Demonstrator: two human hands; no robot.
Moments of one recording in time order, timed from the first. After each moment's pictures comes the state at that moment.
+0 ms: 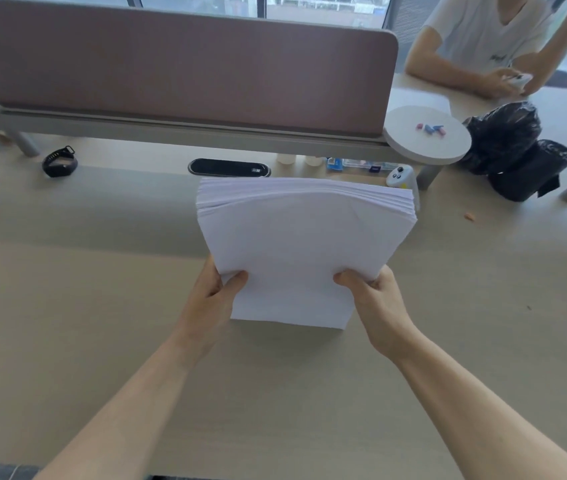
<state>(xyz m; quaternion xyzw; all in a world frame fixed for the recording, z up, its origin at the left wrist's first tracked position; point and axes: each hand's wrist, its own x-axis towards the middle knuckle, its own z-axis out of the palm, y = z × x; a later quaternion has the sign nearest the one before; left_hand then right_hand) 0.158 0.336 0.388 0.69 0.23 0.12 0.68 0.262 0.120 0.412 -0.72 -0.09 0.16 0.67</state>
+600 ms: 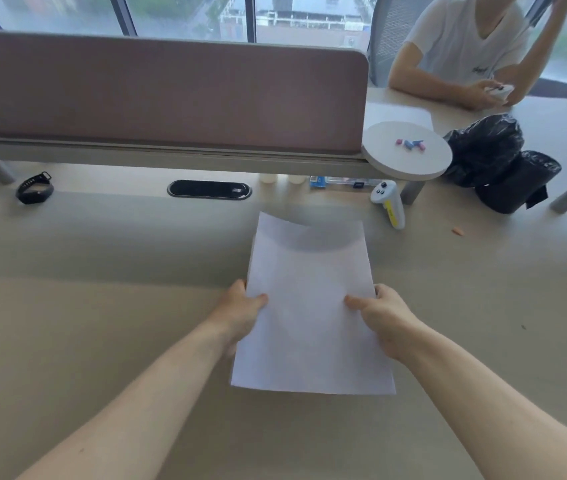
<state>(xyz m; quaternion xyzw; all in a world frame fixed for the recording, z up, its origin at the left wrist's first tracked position) 0.242 0.296 0.370 0.68 0.38 -0.09 0.62 0.328 0.087 0.385 -0.77 0.15 0.28 0.55</state>
